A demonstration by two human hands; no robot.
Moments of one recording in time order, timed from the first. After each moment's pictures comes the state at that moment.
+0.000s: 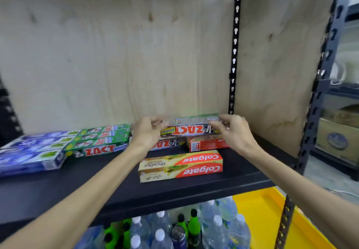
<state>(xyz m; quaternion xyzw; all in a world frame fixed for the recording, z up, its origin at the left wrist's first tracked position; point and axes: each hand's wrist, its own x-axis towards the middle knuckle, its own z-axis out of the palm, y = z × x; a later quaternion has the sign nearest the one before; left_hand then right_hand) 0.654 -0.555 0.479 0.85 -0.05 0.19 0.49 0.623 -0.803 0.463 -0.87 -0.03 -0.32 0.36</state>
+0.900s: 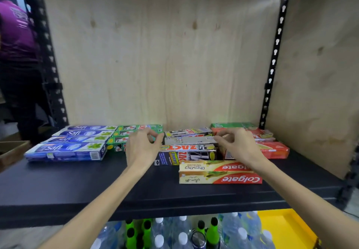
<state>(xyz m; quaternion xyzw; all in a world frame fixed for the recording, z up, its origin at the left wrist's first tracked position) 0.635 -0.451 0.447 0.88 0.03 0.32 0.36 0.645 -0.728 0.457 -0.91 -0.08 -0.25 0.32</state>
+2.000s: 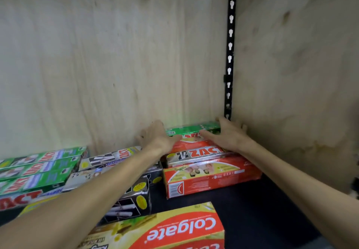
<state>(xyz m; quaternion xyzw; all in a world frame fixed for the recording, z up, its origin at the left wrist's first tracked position) 0.825 -0.663 0.455 0.95 0.00 0.16 0.27 0.797 -0.870 0.454 -0.96 0.11 -0.16 0.21</state>
